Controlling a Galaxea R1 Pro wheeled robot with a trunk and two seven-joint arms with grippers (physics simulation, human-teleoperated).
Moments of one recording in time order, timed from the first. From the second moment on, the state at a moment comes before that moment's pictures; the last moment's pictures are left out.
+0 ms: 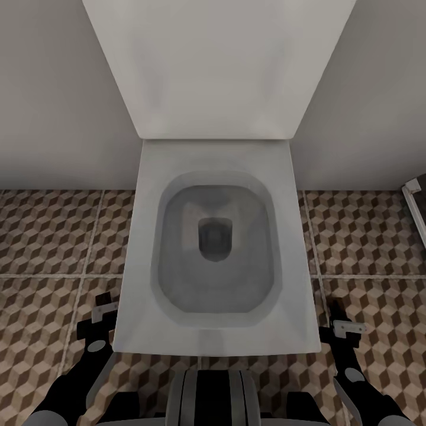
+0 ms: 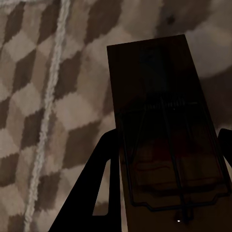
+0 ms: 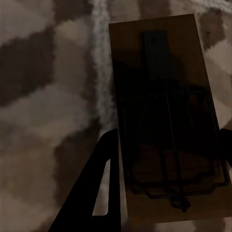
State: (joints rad) left arm -0.46 0.14 -0.12 -0.84 0.15 0.01 0.55; right arm -0.50 -0.22 0.08 -0.47 -0.07 -0.46 -0.26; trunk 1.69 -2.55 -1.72
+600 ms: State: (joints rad) left arm -0.46 0.14 -0.12 -0.84 0.15 0.01 0.55; right arm -0.50 -0.22 0.08 -0.47 -0.07 -0.46 -0.26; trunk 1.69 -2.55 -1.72
